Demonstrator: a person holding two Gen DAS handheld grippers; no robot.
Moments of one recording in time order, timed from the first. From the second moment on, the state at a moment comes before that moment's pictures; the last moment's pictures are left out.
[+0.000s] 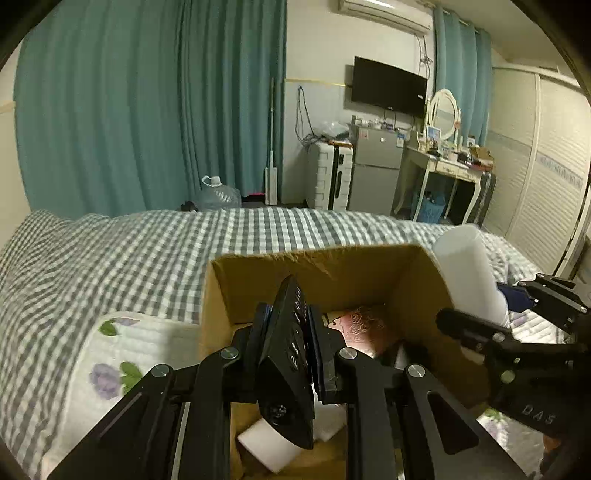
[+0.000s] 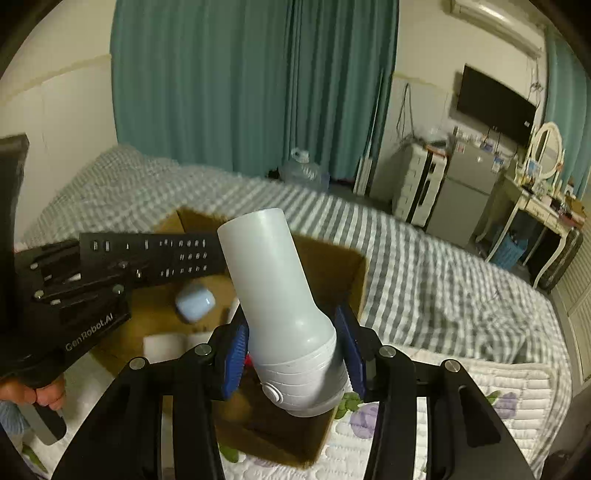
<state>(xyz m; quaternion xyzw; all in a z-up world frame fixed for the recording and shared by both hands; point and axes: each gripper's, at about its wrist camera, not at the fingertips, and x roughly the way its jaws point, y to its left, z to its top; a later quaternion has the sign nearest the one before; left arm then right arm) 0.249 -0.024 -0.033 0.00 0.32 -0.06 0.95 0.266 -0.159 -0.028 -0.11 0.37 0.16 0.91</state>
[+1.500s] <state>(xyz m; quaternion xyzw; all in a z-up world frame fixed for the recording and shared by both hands) 0.145 -0.014 0.066 0.01 0.23 -0.05 0.97 0.173 -0.179 0.080 -0.08 0.27 0.14 0.95</state>
